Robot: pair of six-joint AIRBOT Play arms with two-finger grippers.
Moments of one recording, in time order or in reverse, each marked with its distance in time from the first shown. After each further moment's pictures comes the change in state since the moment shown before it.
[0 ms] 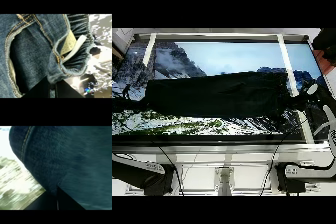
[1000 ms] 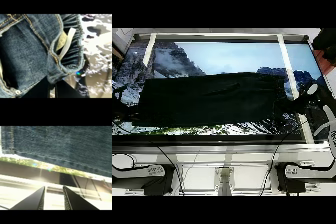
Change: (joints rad) left arm -0.089 0.270 0.001 0.715 -0.291 -0.309; right arm 0.001 0.016 0.000 -0.041 0.174 -0.050
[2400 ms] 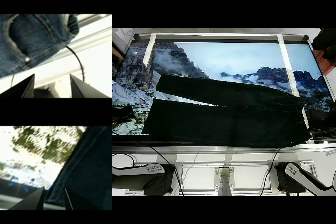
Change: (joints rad) left arm 0.171 -0.014 -0.031 -0.232 0.158 0.099; right arm -0.322 0.343 -0.095 -0.248 0.403 -0.177
